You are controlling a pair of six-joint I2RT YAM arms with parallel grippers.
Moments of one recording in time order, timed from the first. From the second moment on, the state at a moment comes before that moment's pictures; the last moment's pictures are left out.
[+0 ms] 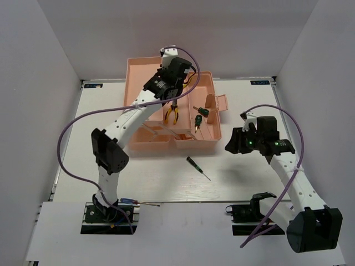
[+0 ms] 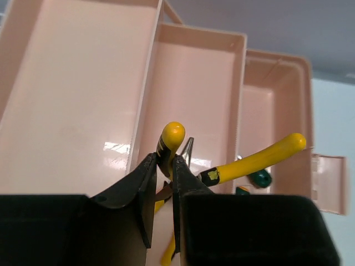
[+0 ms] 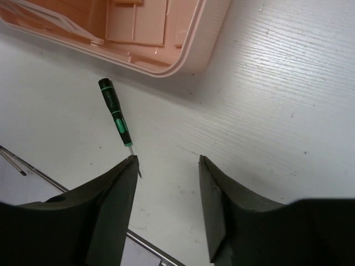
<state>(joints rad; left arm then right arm) -0.71 1.97 2.15 -0.74 -0.76 -0.48 0.15 0.99 0.77 -0.61 -0.45 0.07</state>
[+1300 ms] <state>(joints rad) -0.74 0.81 1.02 -1.03 -0.11 -0.64 0.67 1.42 0.61 -0.11 -0.20 -0.20</state>
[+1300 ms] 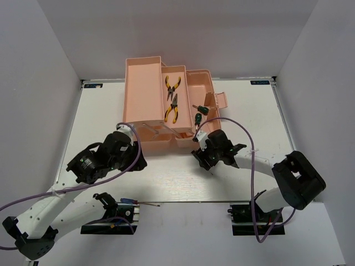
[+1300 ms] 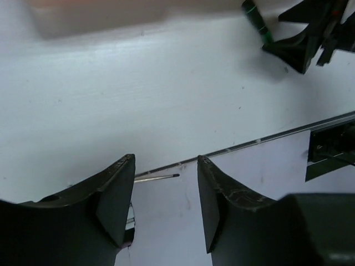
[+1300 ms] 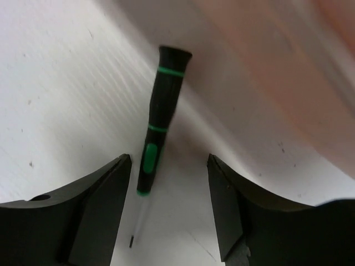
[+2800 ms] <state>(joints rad) -0.75 0.69 0.77 -1.07 0.06 -0.91 0.78 2.09 2.18 -0.14 -0.31 0.17</state>
